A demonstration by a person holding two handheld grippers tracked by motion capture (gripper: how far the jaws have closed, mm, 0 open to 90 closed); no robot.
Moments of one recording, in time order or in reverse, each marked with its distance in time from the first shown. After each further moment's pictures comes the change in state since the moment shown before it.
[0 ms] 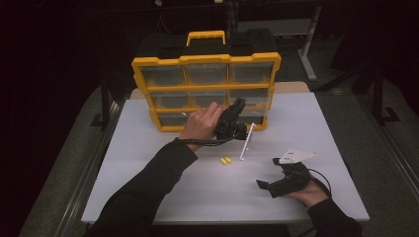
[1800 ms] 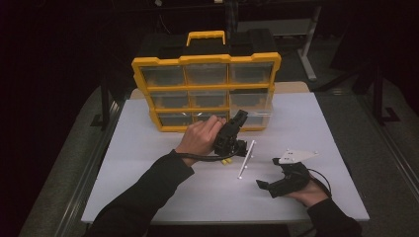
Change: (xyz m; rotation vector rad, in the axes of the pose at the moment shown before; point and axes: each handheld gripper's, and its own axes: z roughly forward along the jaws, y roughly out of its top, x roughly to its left) left arm -0.004 0.014 -0.040 -0.052 0.010 0.014; right arm 0.000 0.000 0.000 0.002 -0.003 -0.001
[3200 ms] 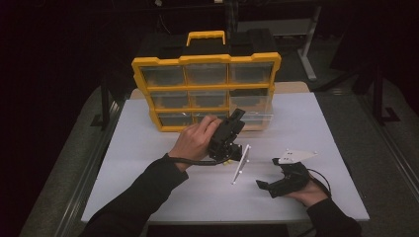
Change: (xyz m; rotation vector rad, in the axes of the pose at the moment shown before) left arm 0.005 -0.006 -0.019 -0.043 0.040 -0.042; right arm 0.000 0.000 0.001 0.007 -0.004 0.000
